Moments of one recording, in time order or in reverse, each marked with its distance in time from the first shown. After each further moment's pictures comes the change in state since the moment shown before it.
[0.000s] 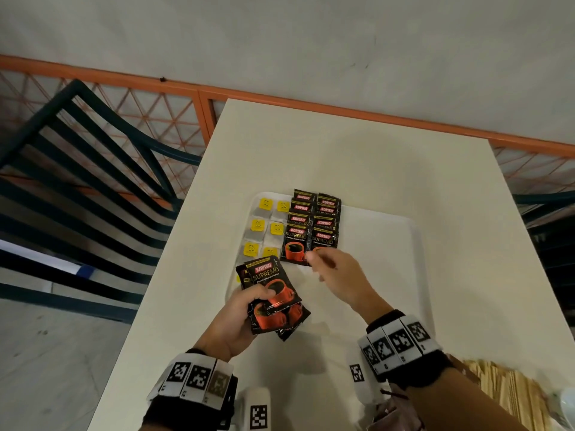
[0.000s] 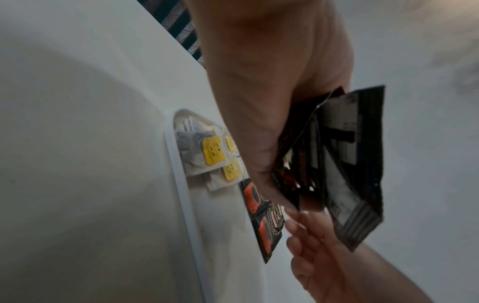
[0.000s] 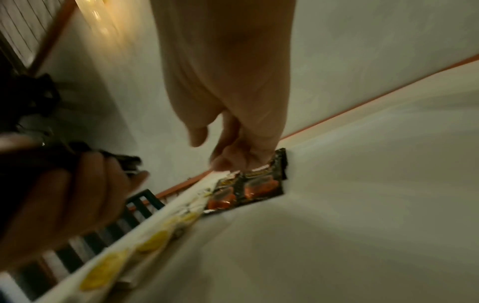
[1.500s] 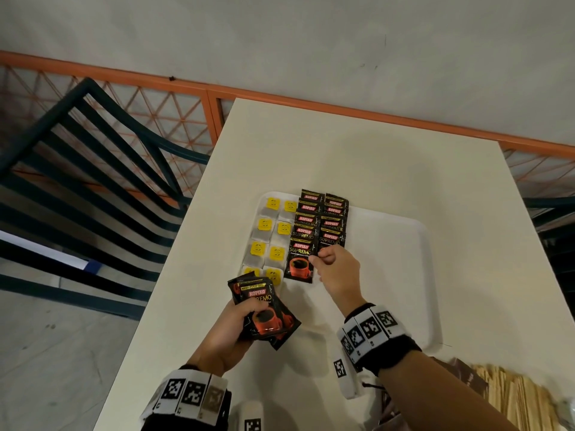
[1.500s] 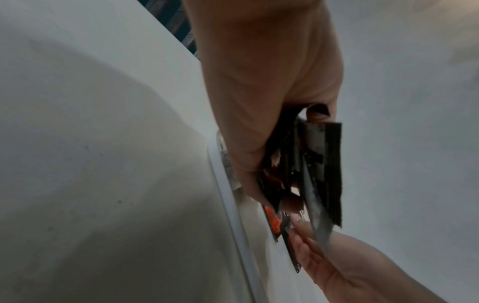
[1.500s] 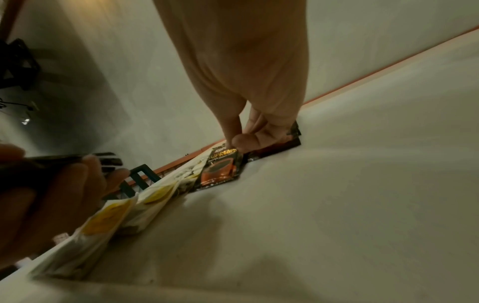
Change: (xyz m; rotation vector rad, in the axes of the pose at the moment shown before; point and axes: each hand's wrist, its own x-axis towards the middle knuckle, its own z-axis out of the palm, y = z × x) left_hand -0.010 -0.015 -0.024 0.004 0.144 0.031; right_hand 0.029 0.021 0.036 0.159 0.346 0.081
